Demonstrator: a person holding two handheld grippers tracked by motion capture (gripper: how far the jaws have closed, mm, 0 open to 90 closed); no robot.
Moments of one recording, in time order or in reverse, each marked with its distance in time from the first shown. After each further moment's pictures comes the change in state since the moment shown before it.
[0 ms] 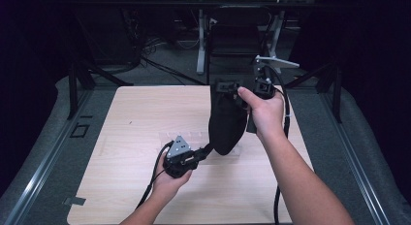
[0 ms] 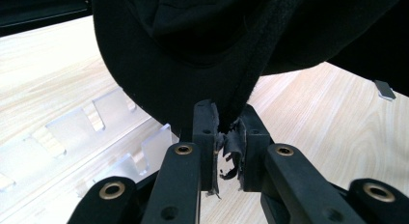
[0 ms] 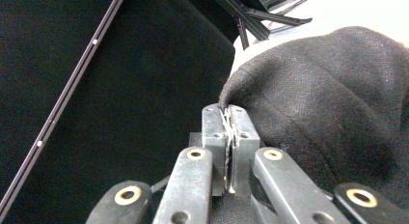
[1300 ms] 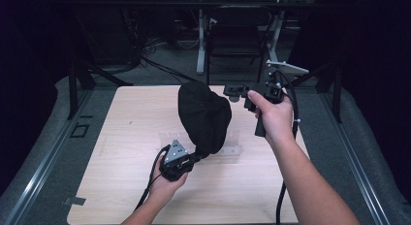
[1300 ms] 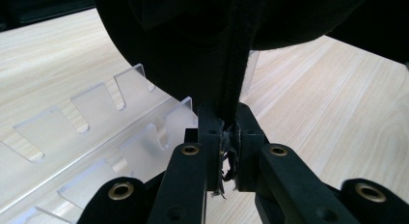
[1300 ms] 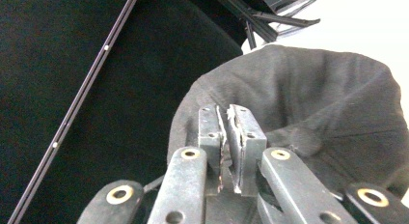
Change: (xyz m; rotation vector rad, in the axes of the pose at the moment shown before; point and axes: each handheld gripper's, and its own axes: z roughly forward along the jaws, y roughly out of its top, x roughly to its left) left arm 0.006 -0.017 -0.003 0.018 0.054 0.009; right arm -0.018 -0.004 -0.018 -0.028 0.041 0.021
